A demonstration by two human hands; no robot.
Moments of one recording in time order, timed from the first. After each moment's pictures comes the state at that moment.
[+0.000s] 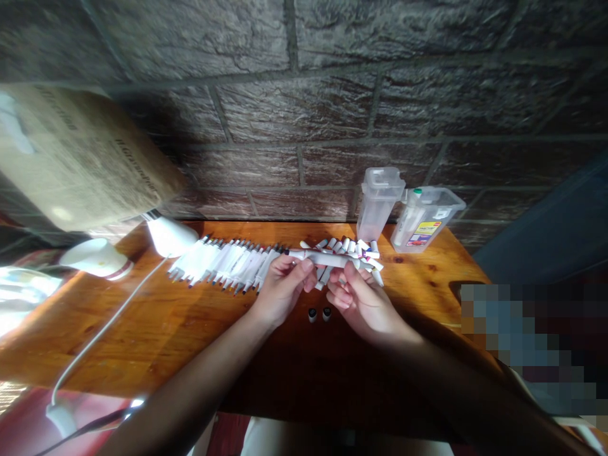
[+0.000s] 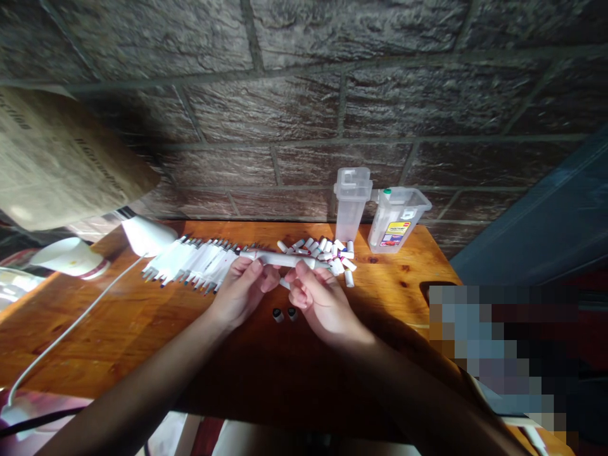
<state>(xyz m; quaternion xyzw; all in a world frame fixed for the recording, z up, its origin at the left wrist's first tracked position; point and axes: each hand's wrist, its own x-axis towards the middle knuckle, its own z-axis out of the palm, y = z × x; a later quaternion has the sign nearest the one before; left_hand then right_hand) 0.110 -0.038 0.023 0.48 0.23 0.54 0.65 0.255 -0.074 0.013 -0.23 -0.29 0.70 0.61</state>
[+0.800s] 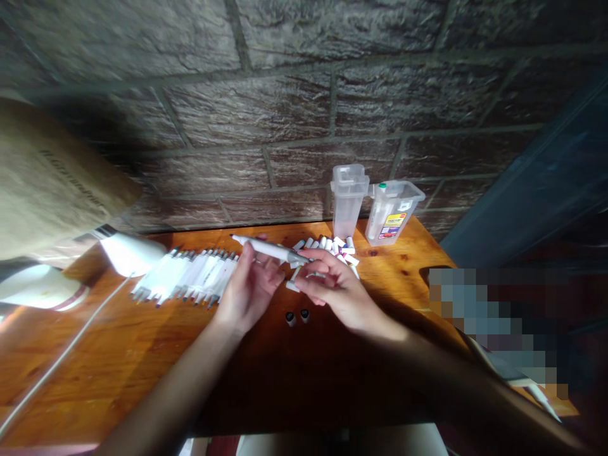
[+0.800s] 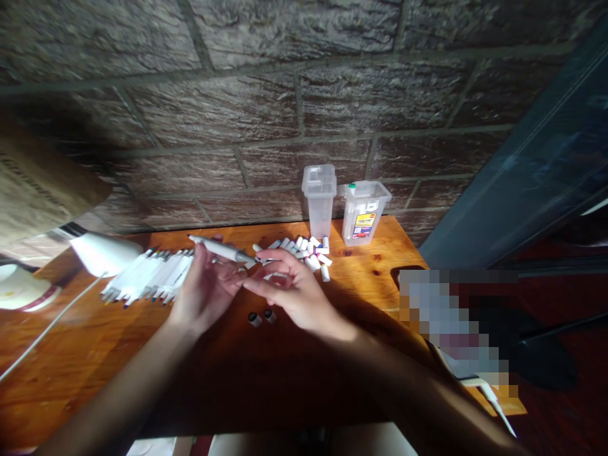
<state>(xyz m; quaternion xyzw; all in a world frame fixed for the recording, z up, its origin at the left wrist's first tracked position) 0.102 -0.028 0.036 0.31 0.19 0.55 0.75 0.269 -0.070 0.026 -0.31 -0.47 0.60 0.57</state>
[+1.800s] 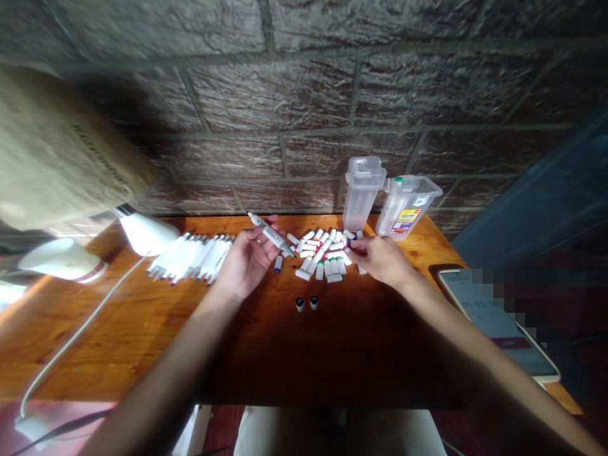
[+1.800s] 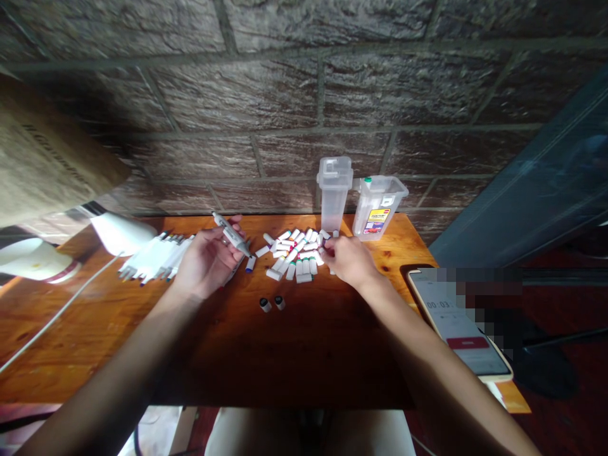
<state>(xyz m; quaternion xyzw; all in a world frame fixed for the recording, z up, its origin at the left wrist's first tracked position) 0.082 -0.004 0.043 0.27 0.28 0.56 0.73 0.350 -0.032 0.017 -0.66 -0.72 0.10 0.17</state>
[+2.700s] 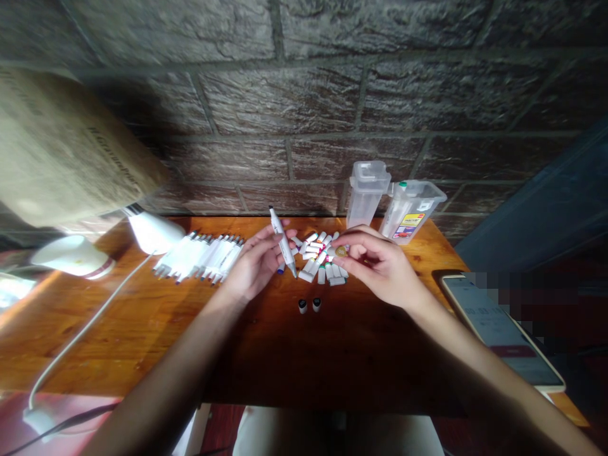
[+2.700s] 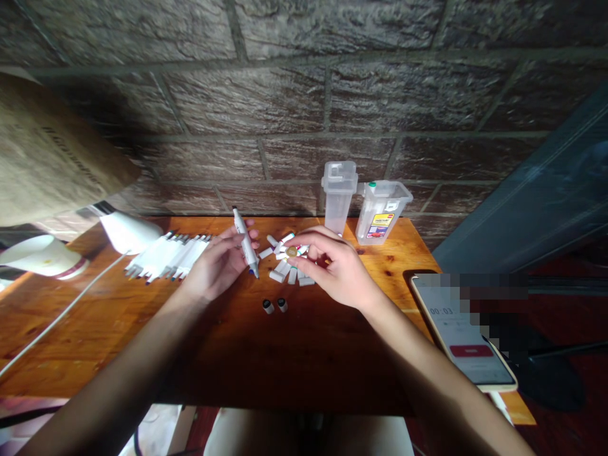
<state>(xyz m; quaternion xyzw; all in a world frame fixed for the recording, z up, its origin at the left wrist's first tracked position) 0.082 -0.005 0.033 0.37 0.27 0.51 0.72 0.316 -0.067 0.054 -0.38 -0.74 0.25 0.49</state>
